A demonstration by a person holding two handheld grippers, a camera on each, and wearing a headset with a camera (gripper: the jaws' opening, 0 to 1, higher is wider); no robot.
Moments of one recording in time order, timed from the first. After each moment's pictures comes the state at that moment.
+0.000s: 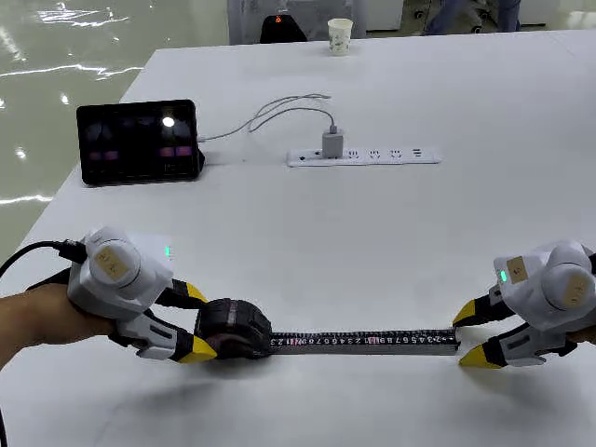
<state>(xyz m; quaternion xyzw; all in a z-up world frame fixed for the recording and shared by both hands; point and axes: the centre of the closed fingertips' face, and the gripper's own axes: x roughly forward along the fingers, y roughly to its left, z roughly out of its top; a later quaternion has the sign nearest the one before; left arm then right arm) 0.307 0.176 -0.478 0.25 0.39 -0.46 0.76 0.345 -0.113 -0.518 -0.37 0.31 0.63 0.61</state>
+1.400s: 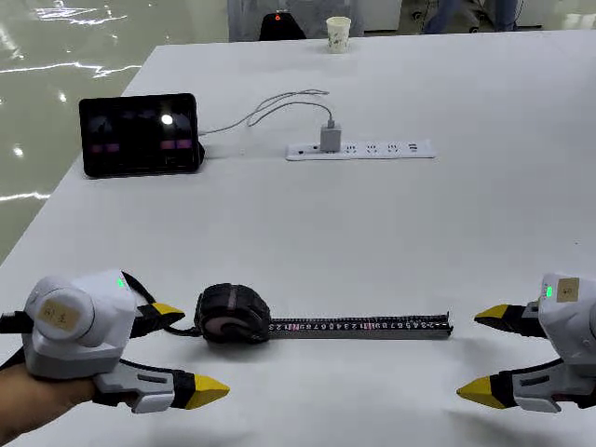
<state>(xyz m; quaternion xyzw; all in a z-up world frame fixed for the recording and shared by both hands) 0.259 0.167 -0.470 0.10 0.35 -0.35 0.86 0.299 -0.116 -0.492 -0.25 0.32 0.53 0.74</state>
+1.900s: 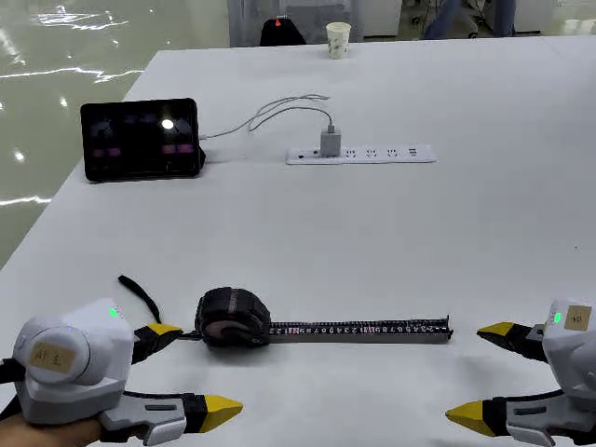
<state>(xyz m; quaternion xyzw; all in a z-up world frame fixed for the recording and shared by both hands) 0.246 0.157 -0.463 0.06 0.33 -0.31 0.89 0.282 -0.107 -0.486 -0.21 0.31 0.50 0.78</state>
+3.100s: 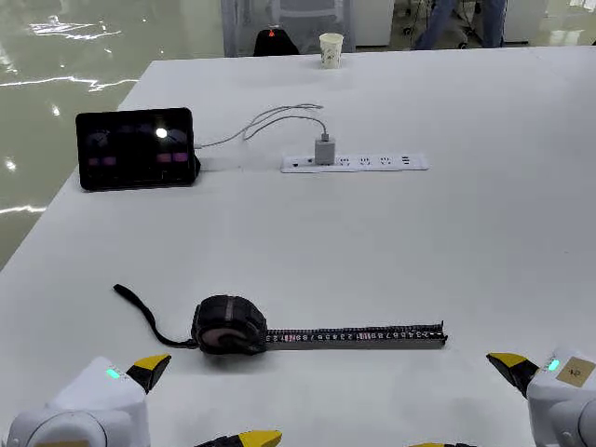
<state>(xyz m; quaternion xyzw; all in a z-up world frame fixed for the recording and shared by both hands) 0.225 0.129 -0.442 0.02 0.29 -0.21 0.93 0.252 -0.087 -0.464 -0.13 0.31 0.40 0.85</state>
